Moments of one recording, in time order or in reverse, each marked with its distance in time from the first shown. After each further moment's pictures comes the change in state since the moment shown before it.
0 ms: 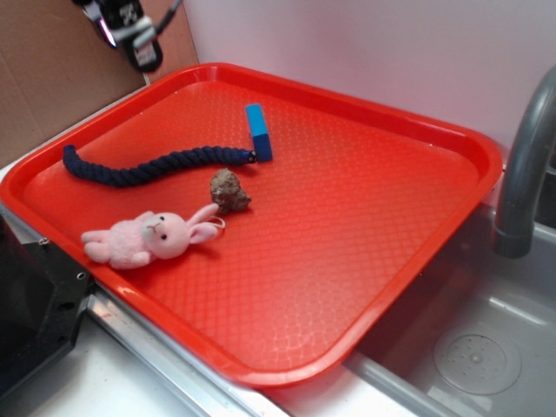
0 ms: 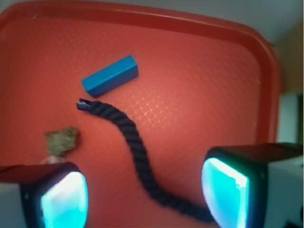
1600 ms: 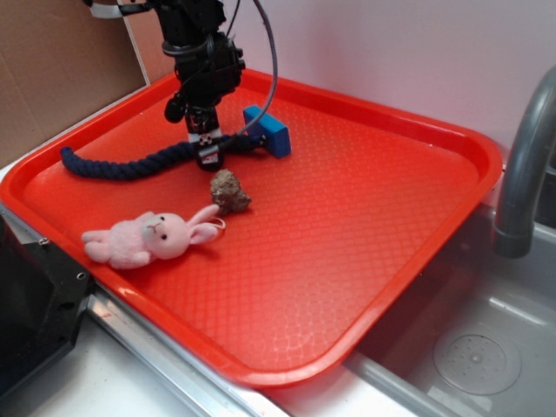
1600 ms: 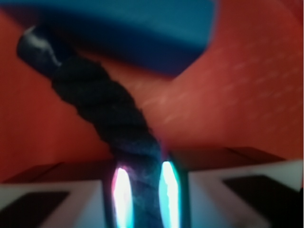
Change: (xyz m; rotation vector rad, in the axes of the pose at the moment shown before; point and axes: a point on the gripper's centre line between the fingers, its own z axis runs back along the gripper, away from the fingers) arm 0.021 -0.021 -0.105 0.041 0.205 -0.290
